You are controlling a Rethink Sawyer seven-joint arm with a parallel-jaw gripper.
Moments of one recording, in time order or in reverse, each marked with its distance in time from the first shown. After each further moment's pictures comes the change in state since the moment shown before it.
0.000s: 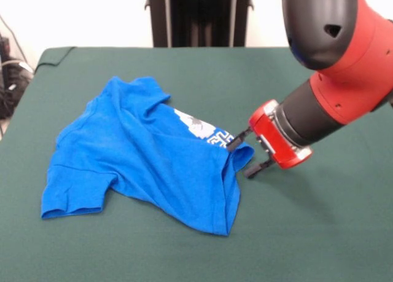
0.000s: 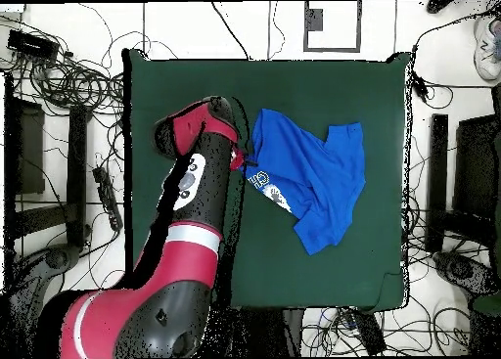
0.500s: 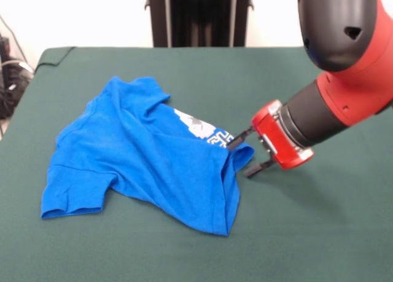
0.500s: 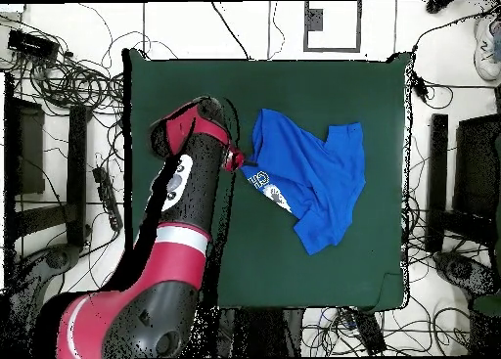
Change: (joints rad) arm 0.027 0.038 -0.062 -0.028 0.003 0.010 0.019
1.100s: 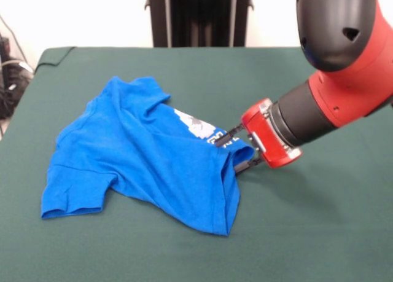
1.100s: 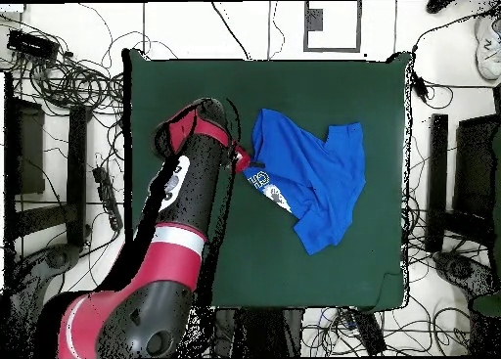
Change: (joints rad) arm 0.006 0.024 -0.056 -0.002 0.000 0.000 0.000
